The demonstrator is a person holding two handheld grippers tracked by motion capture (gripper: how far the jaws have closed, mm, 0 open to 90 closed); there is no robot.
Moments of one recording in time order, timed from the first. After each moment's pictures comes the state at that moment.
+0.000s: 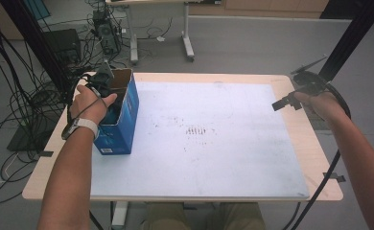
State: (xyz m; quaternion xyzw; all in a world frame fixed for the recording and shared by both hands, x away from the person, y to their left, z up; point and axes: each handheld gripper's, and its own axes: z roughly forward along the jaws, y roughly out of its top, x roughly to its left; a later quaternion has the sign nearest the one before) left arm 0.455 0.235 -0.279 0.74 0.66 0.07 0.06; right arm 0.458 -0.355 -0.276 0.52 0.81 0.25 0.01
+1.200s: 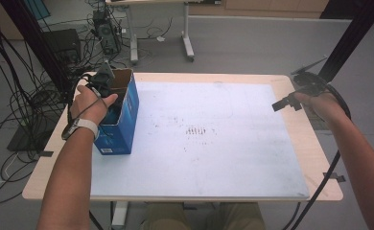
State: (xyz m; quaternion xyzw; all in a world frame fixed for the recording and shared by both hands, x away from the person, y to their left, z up) left arm 0.455 0.233 -0.279 0.75 0.66 0.08 0.07; right arm 0.457 -0.355 -0.277 0.52 0.81 0.25 0.01
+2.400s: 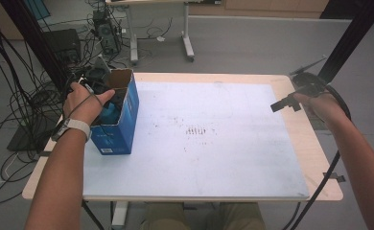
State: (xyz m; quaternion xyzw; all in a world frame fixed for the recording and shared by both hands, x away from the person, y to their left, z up) left arm 0.441 0.237 -0.253 0.76 0.64 0.08 0.11; right arm 0.453 -0.350 -0.275 0.51 0.82 0.26 0.00
